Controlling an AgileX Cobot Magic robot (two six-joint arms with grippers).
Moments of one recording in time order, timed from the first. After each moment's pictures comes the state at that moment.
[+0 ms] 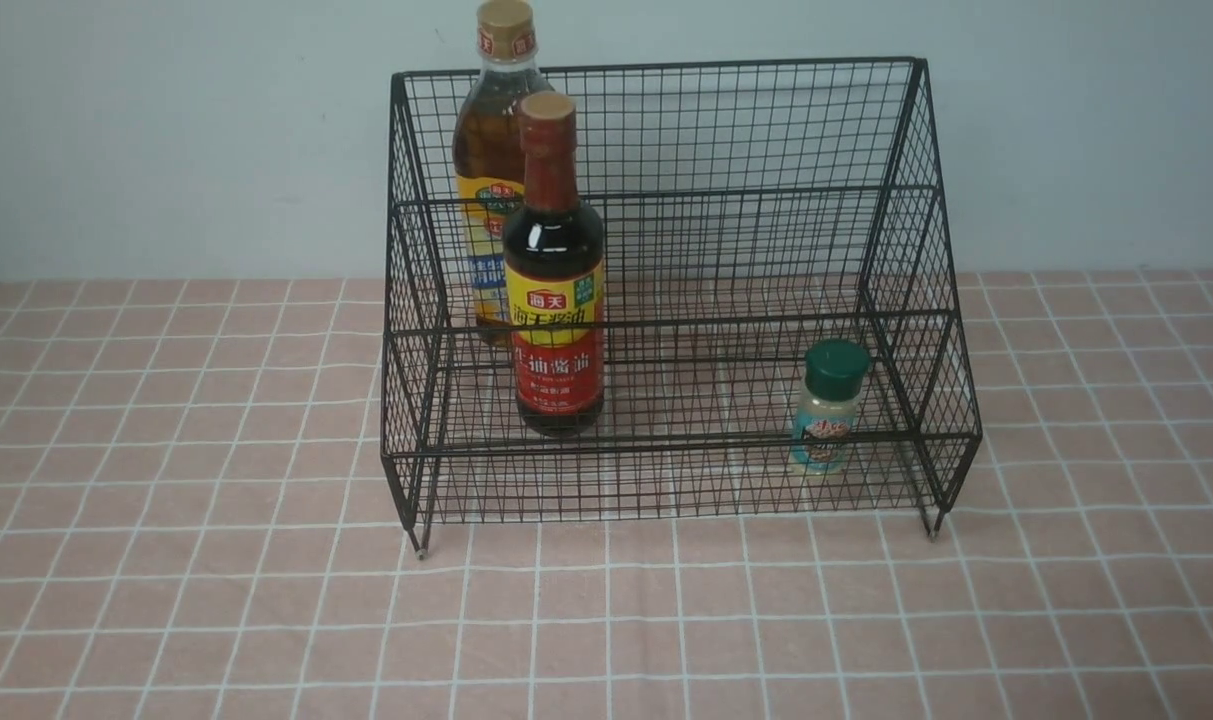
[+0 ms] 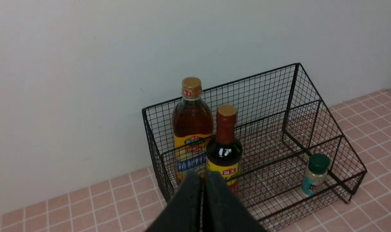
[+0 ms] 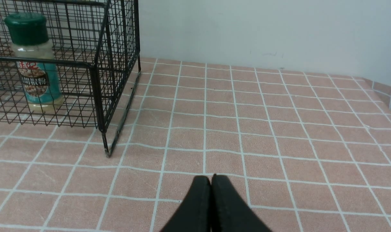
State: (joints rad) right arm -0.02 -0.01 0.02 0.04 0.39 -0.09; left arm -0.31 0.74 -1.35 -0.07 0.95 0.09
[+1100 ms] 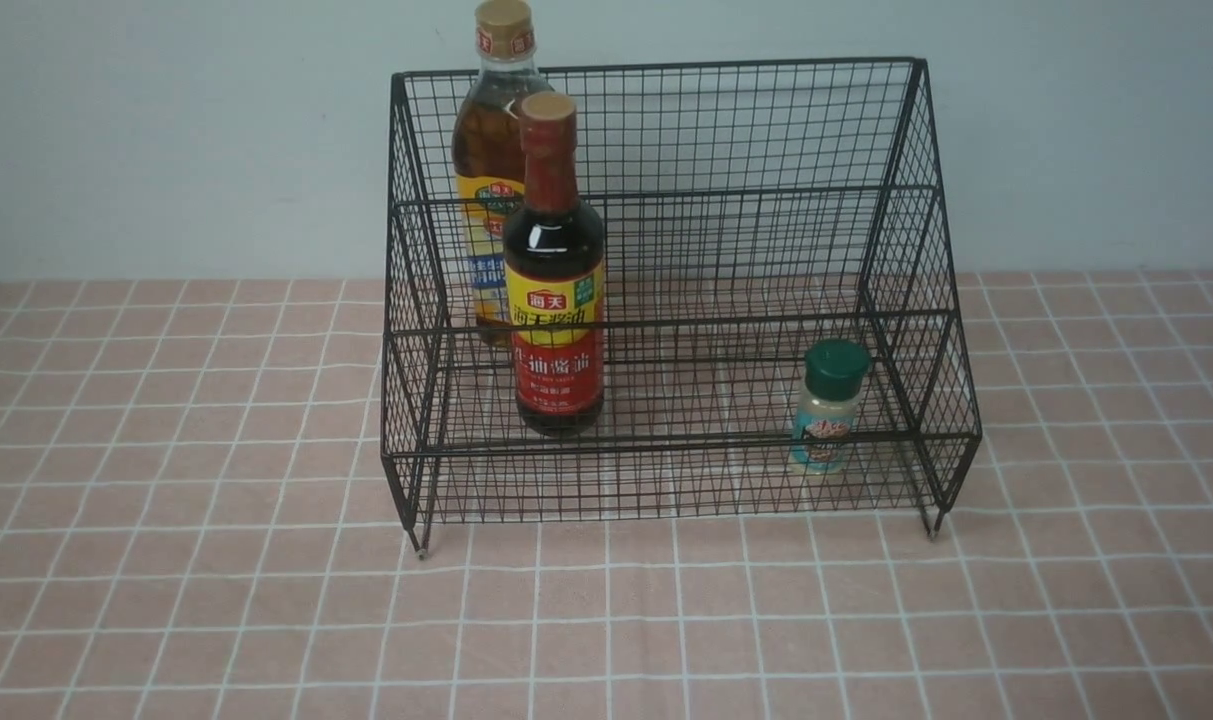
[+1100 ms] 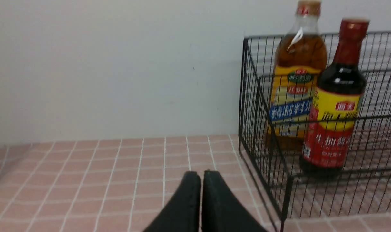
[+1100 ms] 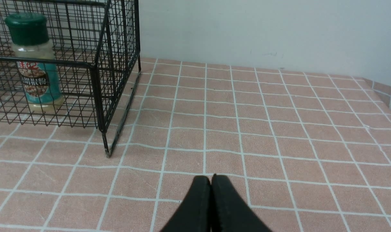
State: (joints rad) right arm -0.02 -0.01 0.02 0.04 0.39 -0.09; left arm -0.07 0.00 -0.19 0.00 0.35 -0.01
